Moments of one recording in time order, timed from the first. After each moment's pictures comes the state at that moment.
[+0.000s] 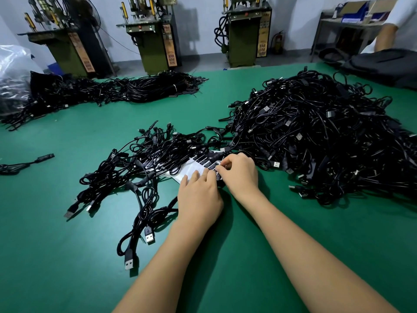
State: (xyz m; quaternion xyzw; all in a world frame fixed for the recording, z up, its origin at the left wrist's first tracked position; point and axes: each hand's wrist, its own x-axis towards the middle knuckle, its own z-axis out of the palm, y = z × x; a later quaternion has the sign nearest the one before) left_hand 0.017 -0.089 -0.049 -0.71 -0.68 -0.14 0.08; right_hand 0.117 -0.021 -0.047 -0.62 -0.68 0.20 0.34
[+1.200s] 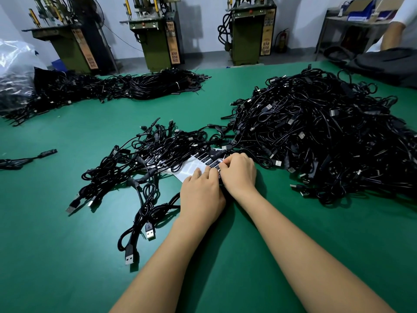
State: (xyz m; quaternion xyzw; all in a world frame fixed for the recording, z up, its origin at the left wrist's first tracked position) left_hand 0.021 -0.091 -0.048 -0.71 -0.67 -0.17 0.09; right_hand 0.107 -0.023 -0.044 -0.67 -0.65 0.19 0.31
